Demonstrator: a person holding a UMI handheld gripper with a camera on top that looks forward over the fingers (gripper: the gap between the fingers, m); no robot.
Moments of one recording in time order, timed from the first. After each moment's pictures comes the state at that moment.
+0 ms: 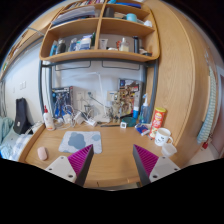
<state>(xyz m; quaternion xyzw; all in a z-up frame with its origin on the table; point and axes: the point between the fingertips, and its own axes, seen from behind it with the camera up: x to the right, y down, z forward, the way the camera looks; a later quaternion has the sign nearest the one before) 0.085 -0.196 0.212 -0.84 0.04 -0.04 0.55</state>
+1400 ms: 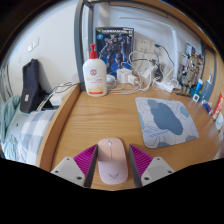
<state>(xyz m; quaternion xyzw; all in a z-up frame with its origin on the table) -0.307 -0.037 -0.009 -0.93 -0.02 0.02 0.37</state>
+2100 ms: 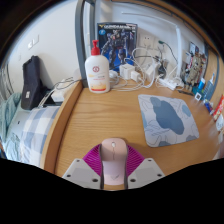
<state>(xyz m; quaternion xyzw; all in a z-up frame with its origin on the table) -0.315 -0.043 -0.006 -0.94 -0.03 0.03 0.34</state>
